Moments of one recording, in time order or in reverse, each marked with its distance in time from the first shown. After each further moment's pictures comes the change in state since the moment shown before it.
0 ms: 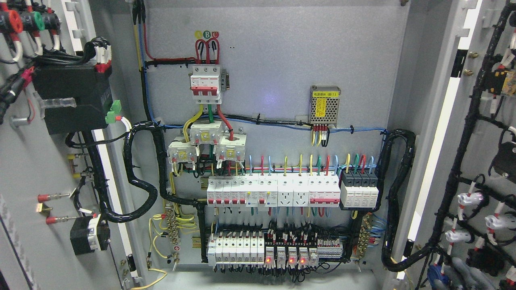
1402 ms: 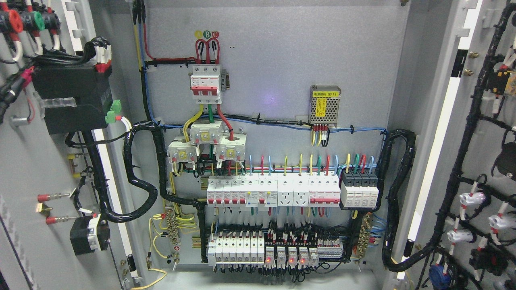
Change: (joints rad) left arm 0.059 0.226 -0.462 -1.036 -0.001 -0.785 0.208; right arm 0.067 0.016 -0.169 0.012 -0.101 0.002 -0.001
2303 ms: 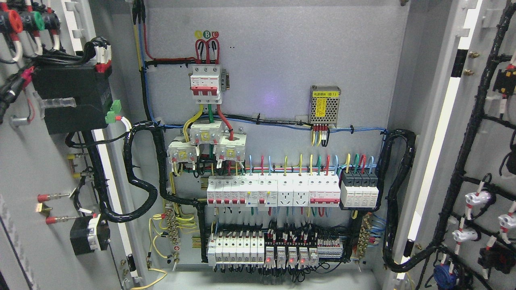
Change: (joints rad) left arm -0.076 -0.147 0.275 -0.162 -0.014 -0.001 -0.002; right arm 0.080 0.008 -0.086 0.002 -0.060 -0.003 0.000
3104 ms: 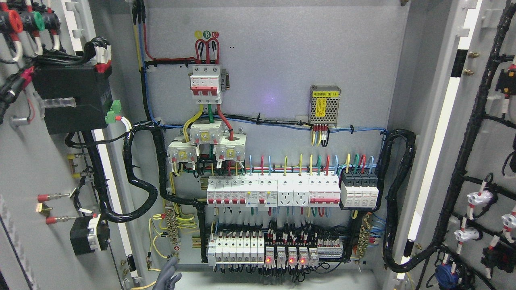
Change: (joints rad) left arm -0.008 -0.030 0.214 -0.031 0.041 0.000 0.002; right arm 0.058 0.001 -0.024 0.005 -0.023 0.000 0.000
